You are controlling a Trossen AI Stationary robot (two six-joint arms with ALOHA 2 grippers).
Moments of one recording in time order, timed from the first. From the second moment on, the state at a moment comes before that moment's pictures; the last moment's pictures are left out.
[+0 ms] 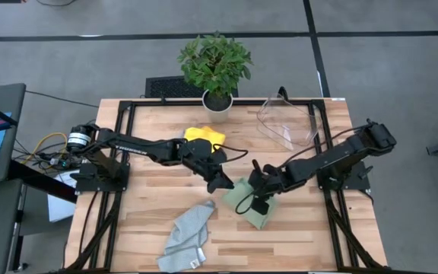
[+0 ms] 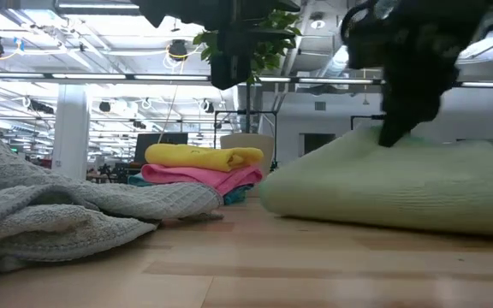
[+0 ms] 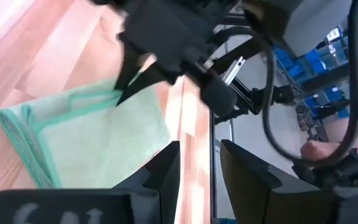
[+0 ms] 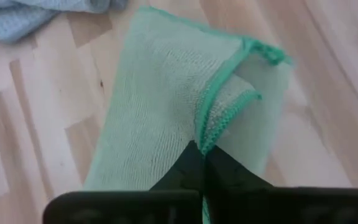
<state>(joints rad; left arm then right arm) -0.03 1.64 1.13 0.08 0.38 -0.74 0.34 1.50 0.90 -0.50 0.10 0.69</state>
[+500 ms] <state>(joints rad) -0.12 1.68 1.13 0.09 0.24 -0.66 0.38 1.59 0.85 -0.50 0.13 0.75</state>
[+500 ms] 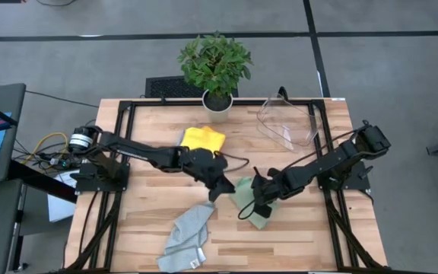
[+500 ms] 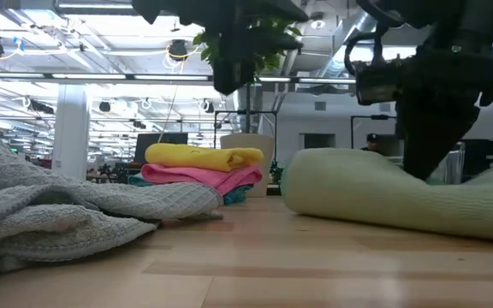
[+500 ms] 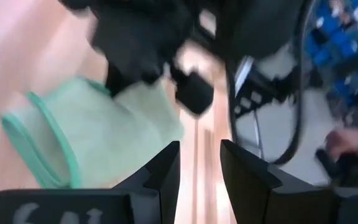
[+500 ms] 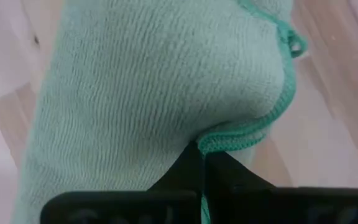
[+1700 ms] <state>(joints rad) -0.17 2.15 1.31 0.28 -0.07 -0.58 0.39 1.58 0.84 -0.47 0.21 0.73</state>
